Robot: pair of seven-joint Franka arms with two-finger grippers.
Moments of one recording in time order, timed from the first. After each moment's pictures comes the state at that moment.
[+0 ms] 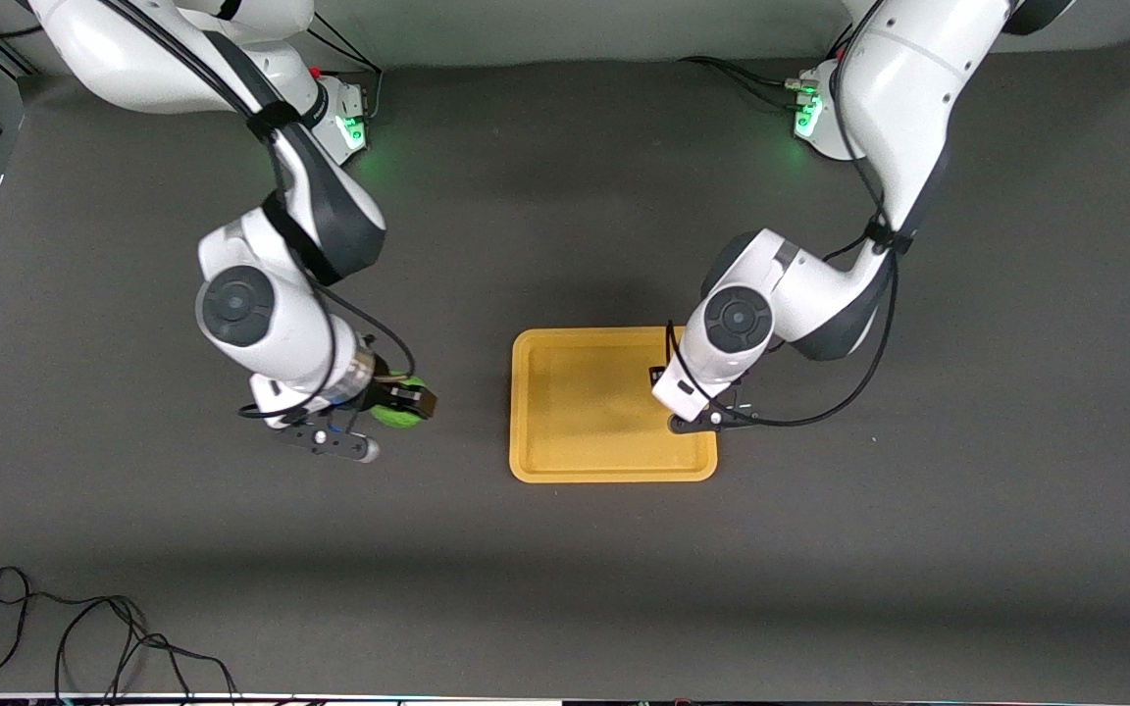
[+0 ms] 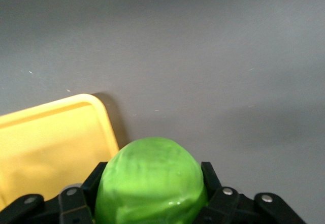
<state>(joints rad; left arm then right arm) -0.29 0.62 -0.30 -1.71 0.13 2.21 -0.74 0.09 0.50 0.41 -1.58 -0.13 2.08 0.83</state>
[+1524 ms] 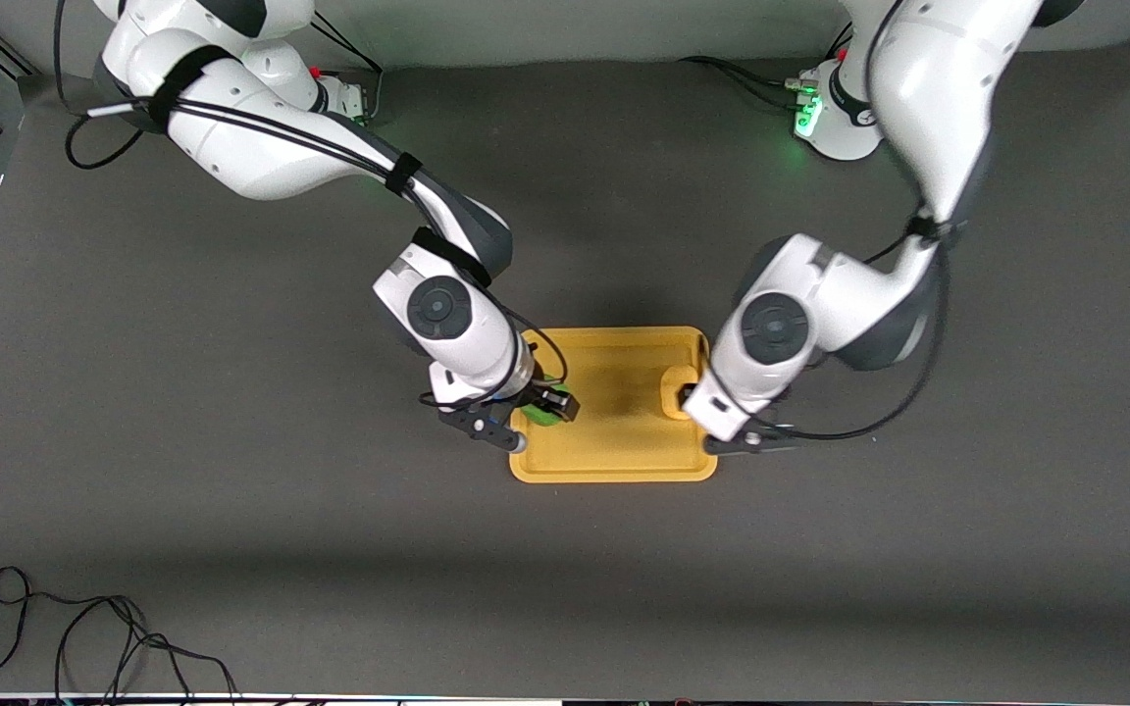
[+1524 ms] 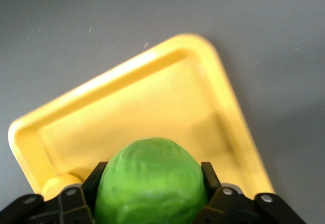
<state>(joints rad) -0.19 0.49 -0.28 -1.65 0.19 2.06 -0.62 0.18 0.84 0.61 -1.46 -0.40 2.34 1.26</state>
